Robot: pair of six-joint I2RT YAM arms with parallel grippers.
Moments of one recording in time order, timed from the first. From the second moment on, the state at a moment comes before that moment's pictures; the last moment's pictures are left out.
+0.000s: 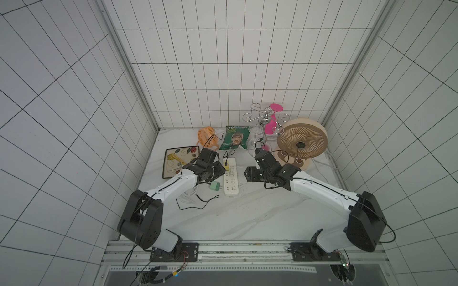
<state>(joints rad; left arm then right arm) -0.43 1.51 0.98 -0.37 0.16 -0.90 0.88 1.50 1.14 -0.47 0.05 0.57</state>
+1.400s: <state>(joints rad) -0.35 1.53 0.79 -0.25 0.32 -0.99 0.91 1.87 1.58 -0.71 0.12 0.47</state>
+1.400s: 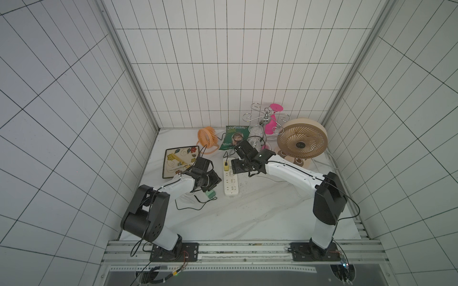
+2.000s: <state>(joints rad) -0.26 1.43 0.78 -0.23 0.31 -1.11 0.91 2.09 1.78 -0.79 0.08 0.46</state>
